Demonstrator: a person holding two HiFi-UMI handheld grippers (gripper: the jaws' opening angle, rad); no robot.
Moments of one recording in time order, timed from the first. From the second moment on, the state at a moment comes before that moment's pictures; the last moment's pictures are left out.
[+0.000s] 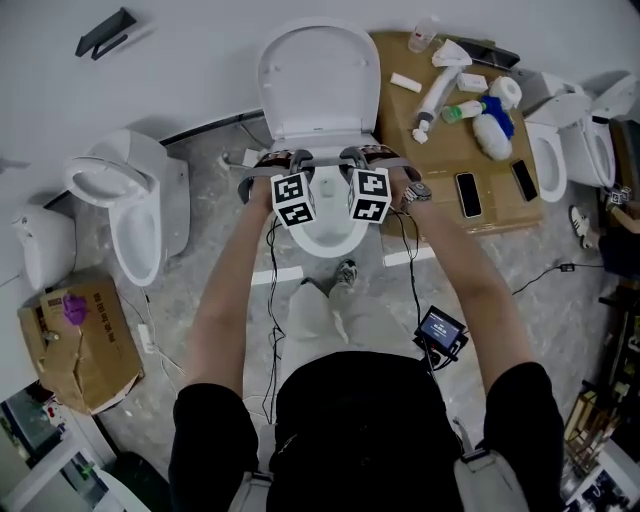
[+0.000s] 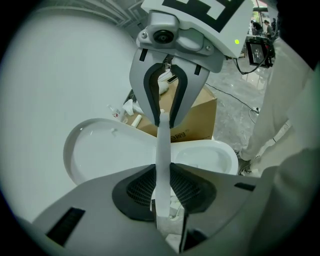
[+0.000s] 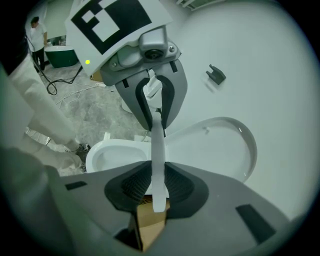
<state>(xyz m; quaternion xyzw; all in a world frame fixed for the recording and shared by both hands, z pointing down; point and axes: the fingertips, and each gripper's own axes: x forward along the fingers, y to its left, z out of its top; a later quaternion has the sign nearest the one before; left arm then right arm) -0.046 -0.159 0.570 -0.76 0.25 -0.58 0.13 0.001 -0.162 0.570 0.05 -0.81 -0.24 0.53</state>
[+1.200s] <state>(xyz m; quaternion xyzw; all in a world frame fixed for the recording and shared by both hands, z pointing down) -0.072 -0.279 0.531 -0.78 0.25 -0.56 0.12 -0.025 -0.282 0.533 0.12 -0.80 -0.23 0.54</state>
